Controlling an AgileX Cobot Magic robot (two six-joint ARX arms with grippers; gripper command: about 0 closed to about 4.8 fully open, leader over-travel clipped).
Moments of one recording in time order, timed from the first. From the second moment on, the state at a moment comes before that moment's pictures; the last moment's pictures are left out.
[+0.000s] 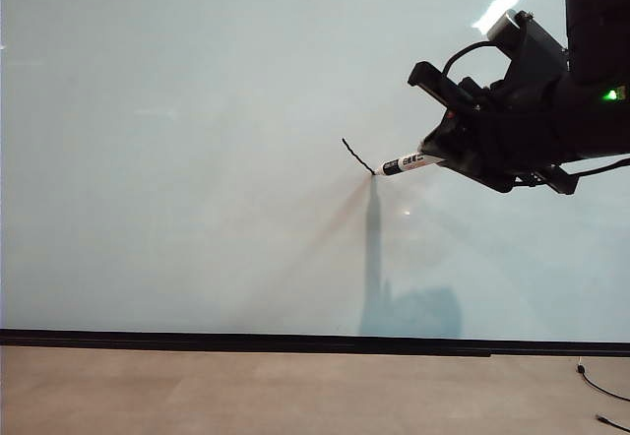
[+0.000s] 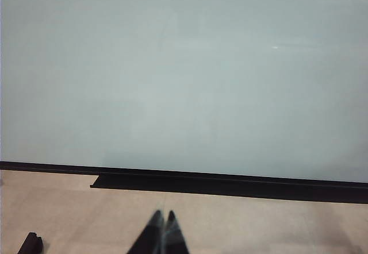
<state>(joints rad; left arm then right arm) 0.00 0.00 0.00 -0.07 0.00 -0.01 0.48 1.62 0.44 1.19 0.08 0.52</state>
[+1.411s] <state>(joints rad) 0.00 0.00 0.00 -0.07 0.00 -0.01 0.56 1.57 0.27 1.37 0.10 0.43</state>
